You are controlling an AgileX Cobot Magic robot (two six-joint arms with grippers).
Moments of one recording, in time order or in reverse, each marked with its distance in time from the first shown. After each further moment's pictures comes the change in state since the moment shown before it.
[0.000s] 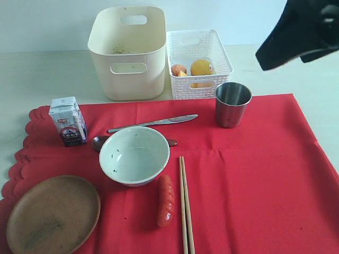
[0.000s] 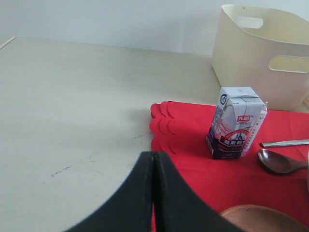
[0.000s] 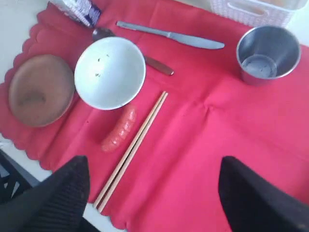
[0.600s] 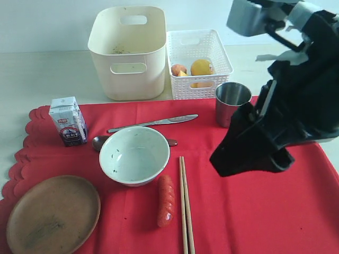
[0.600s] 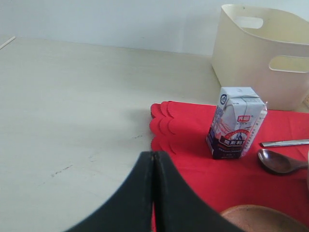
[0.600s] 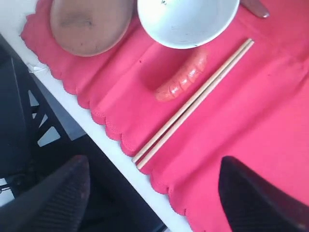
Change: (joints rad) left arm 0.000 0.000 0.000 0.000 0.000 0.000; right arm 0.322 -0.025 0.220 0.004 -0.107 0.038
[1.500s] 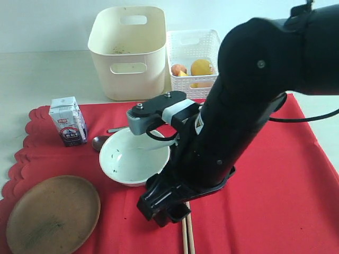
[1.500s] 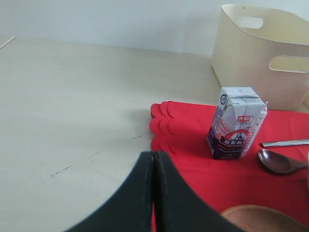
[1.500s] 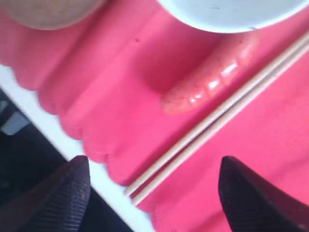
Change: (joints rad) left arm 0.000 0.000 0.000 0.000 0.000 0.000; right arm 0.227 0.430 0.001 -0.083 -0.233 0.152
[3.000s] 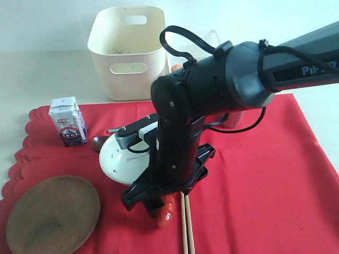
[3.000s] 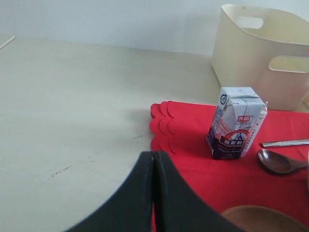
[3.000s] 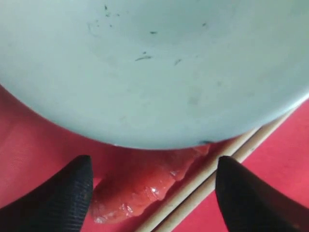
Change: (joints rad) left arm 0.000 0.000 0.000 0.000 0.000 0.000; right arm 0.002 0.364 -0.182 -0.143 -0.044 0.166
